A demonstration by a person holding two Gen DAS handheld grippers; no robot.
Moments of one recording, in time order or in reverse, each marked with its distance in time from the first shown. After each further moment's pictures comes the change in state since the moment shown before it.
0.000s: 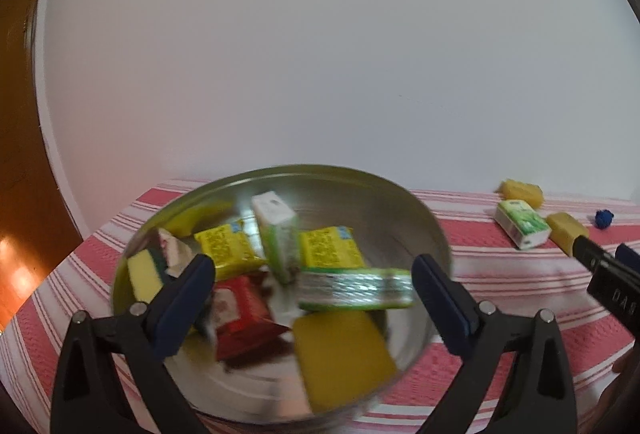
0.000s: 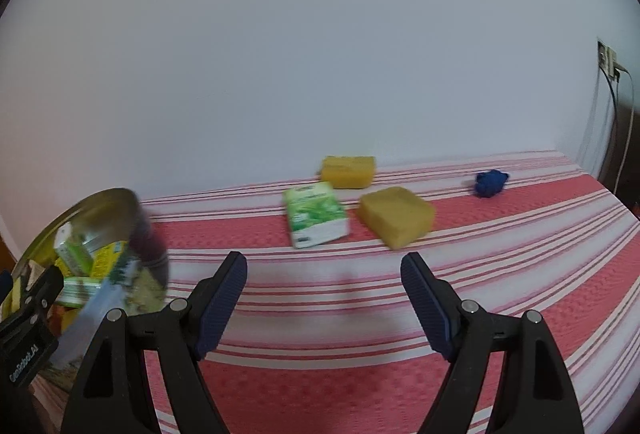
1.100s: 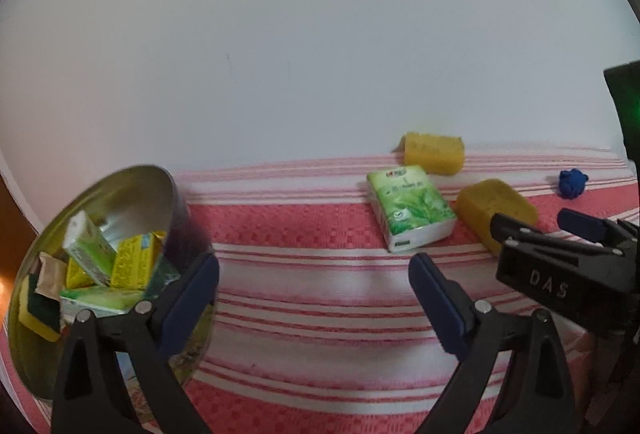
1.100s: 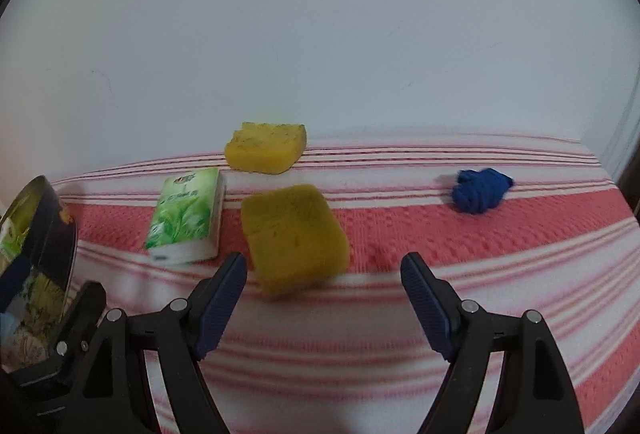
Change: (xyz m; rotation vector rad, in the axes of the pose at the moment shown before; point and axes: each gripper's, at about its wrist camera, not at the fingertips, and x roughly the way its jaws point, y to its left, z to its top) left arm 0.051 -0.171 0.014 0.137 0.189 -0.083; right arm 0.112 -0.081 0.045 -0.080 0.277 0.079
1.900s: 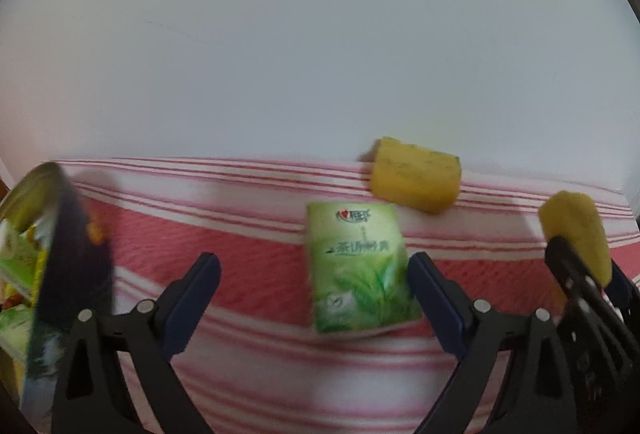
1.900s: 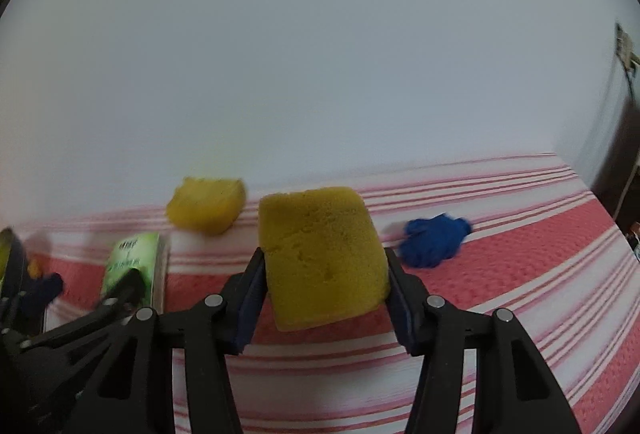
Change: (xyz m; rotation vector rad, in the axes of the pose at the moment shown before) left arm 0.072 -0.050 0.049 -0.100 0.150 -0.065; right arm -0.009 -0.029 0.017 0.099 -0.141 -0.146
